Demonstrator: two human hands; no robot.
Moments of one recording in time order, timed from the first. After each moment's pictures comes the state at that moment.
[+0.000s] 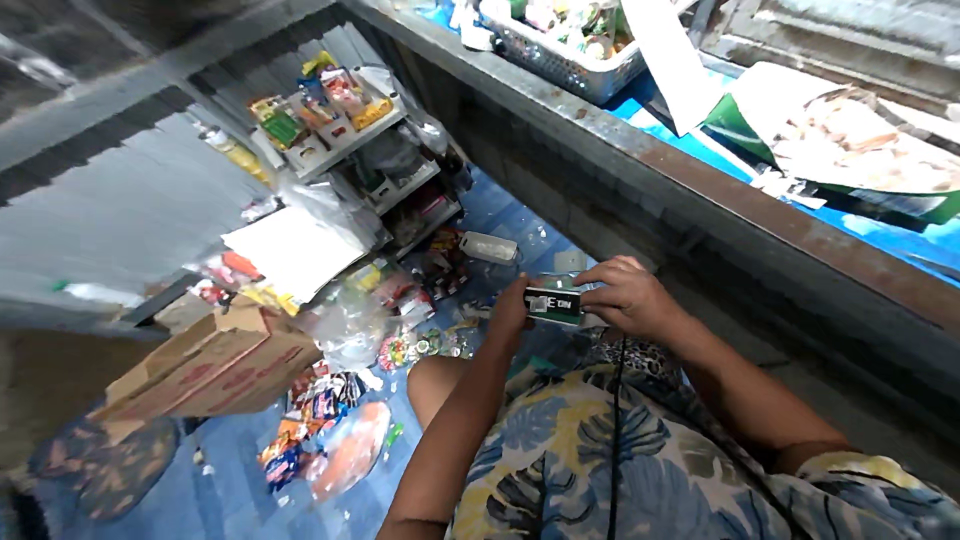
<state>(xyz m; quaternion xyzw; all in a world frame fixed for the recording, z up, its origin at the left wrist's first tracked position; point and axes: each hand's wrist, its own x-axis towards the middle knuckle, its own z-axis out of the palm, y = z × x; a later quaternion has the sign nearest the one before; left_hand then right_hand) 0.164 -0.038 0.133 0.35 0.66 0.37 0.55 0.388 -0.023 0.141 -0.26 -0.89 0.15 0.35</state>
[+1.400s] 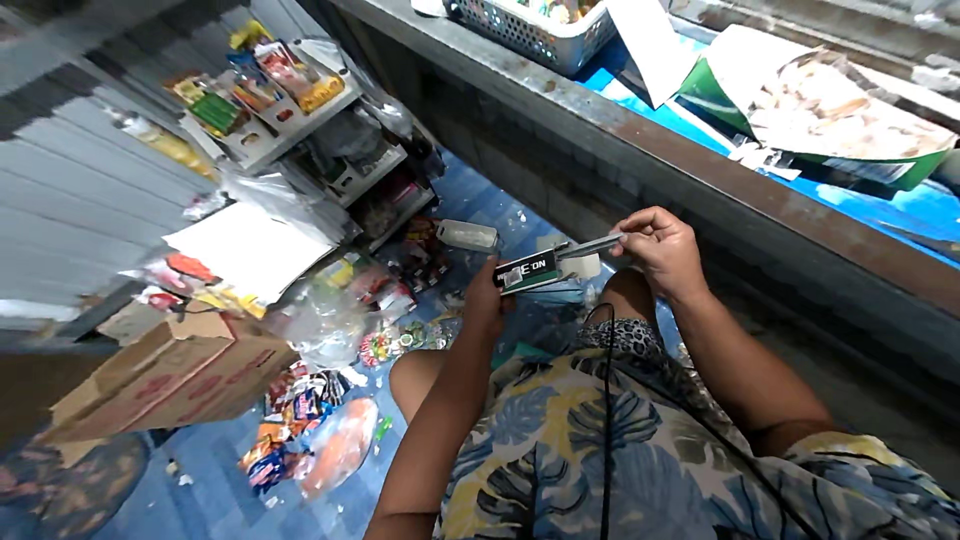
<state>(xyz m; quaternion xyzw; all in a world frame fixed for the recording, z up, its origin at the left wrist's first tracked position) 0.162 -0.029 0.129 0.25 0.60 0.46 0.60 0.415 -0.023 0.150 -0.37 -0.55 0.47 0.58</state>
